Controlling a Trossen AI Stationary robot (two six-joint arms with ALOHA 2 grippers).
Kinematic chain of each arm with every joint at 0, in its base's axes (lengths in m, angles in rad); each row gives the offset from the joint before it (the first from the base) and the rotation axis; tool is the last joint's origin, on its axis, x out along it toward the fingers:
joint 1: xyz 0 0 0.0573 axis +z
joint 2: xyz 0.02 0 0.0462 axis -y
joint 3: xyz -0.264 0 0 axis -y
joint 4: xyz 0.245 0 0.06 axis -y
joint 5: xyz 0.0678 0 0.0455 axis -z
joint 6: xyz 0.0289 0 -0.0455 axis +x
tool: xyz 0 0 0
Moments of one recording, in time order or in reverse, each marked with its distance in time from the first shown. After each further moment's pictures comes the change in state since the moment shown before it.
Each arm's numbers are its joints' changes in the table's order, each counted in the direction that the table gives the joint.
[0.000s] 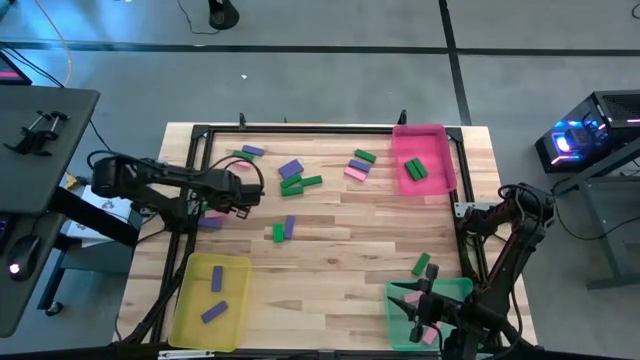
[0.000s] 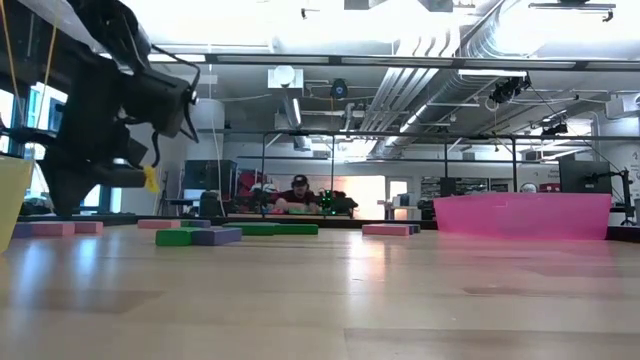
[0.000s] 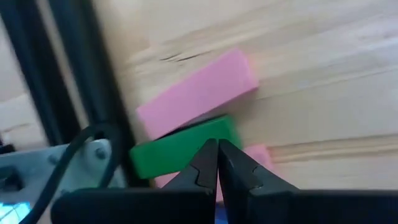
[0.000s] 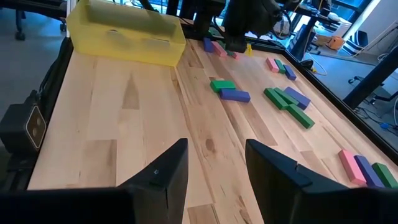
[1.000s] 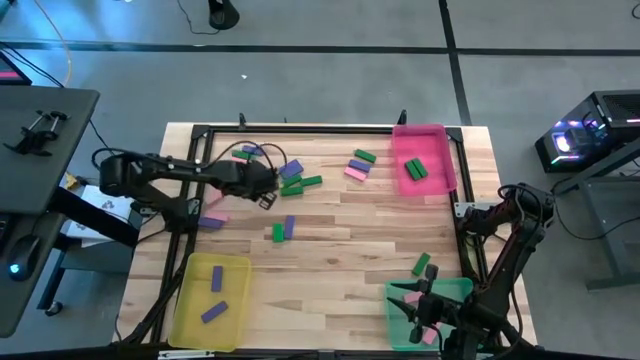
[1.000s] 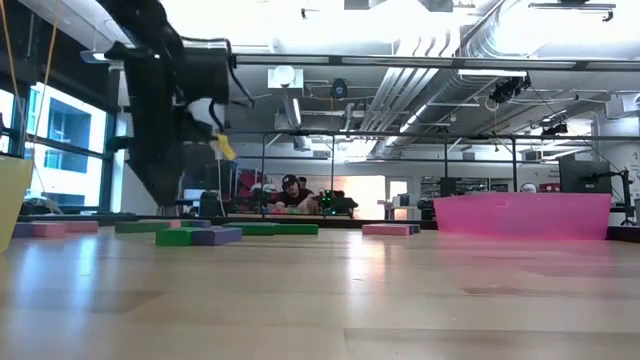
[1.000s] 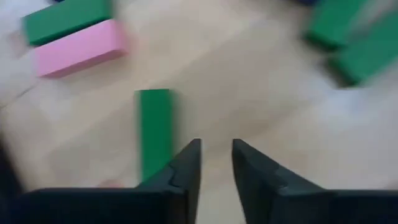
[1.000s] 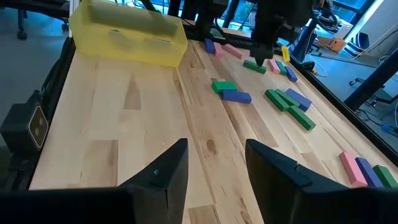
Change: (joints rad) left arm 0.063 -0.055 0.155 0.287 -0.113 0.361; right arm -0.001 -0.001 0.000 0.018 -0.001 -0.024
